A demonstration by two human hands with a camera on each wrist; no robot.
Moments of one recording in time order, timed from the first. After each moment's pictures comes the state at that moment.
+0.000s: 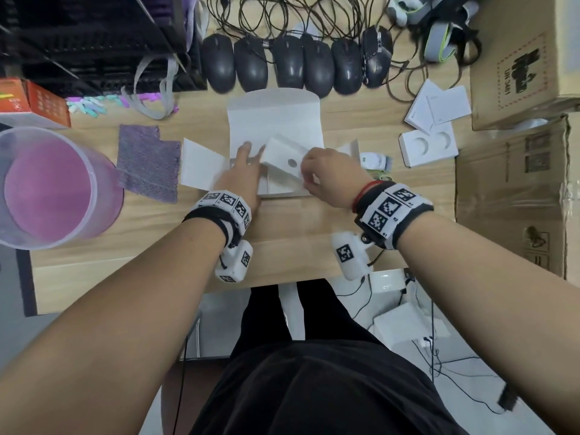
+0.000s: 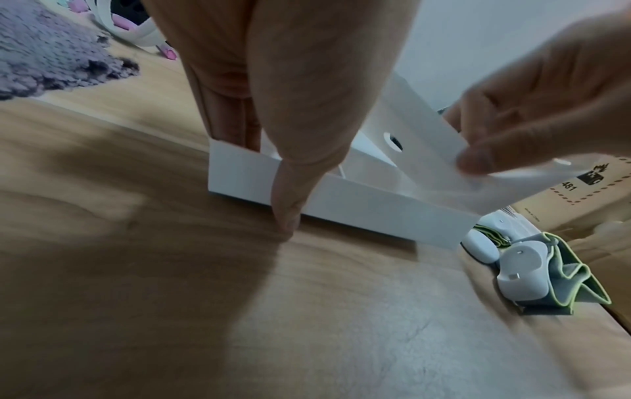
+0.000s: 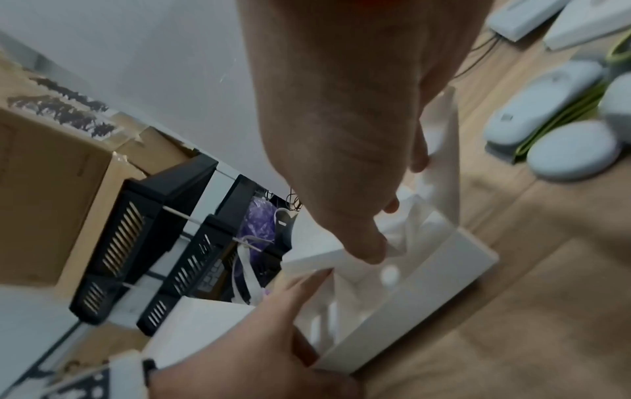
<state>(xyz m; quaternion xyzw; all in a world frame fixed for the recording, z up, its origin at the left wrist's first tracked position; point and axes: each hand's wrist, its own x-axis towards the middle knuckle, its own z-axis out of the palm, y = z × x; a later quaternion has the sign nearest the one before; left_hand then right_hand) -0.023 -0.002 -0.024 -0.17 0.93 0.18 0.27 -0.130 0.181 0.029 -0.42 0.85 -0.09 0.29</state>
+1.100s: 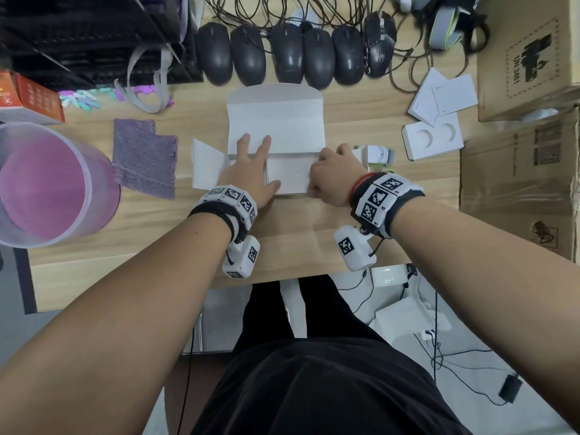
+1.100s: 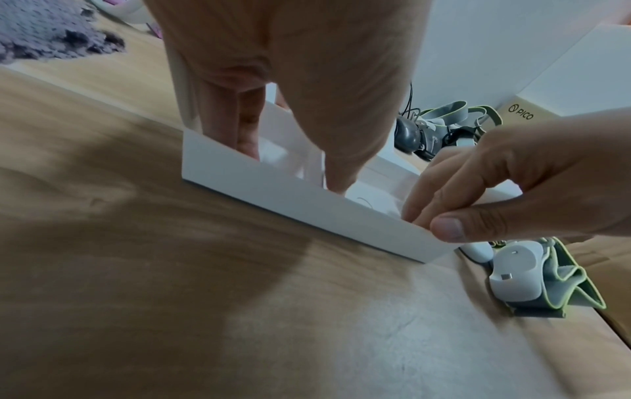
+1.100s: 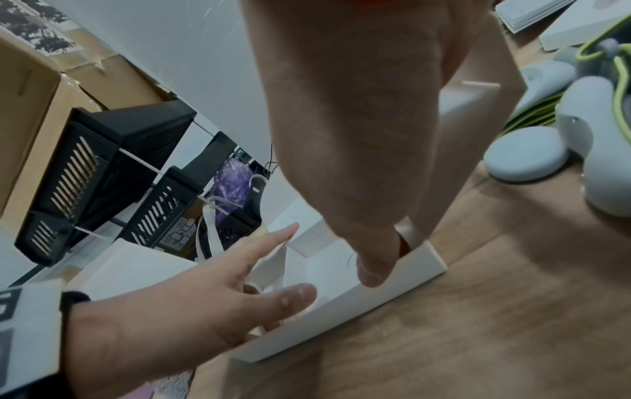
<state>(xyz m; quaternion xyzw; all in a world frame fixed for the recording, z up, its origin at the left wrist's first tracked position) -0.032 0.015 -0.018 -0.20 0.92 0.19 0.27 -0.132 0.188 0.001 -0.49 0.82 0.14 0.26</state>
